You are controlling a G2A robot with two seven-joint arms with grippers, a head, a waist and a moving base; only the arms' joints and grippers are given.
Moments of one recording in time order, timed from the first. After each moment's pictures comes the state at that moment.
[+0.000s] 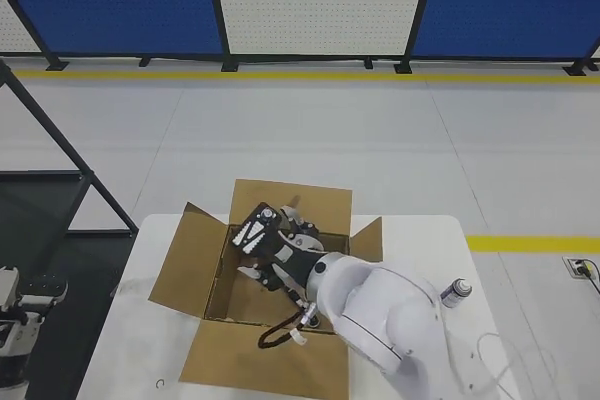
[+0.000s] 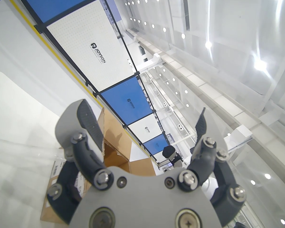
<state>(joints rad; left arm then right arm) 1.61 -1.16 -2.07 -1.99 -0.30 -0.29 -0.24 -0.58 -1.48 0.92 -1.86 -1.25 -0.16 1.05</state>
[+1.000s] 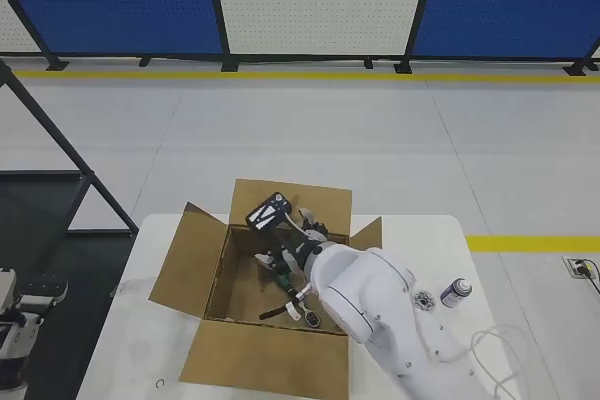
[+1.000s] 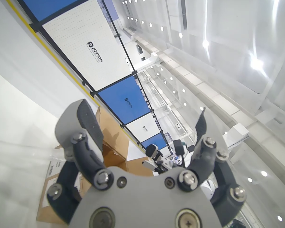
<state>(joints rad) 1.62 -1.16 -2.08 -2.01 -0.33 -0.31 -0.26 -0.53 -1.51 0.89 -1.62 -1.28 -0.02 1.07</state>
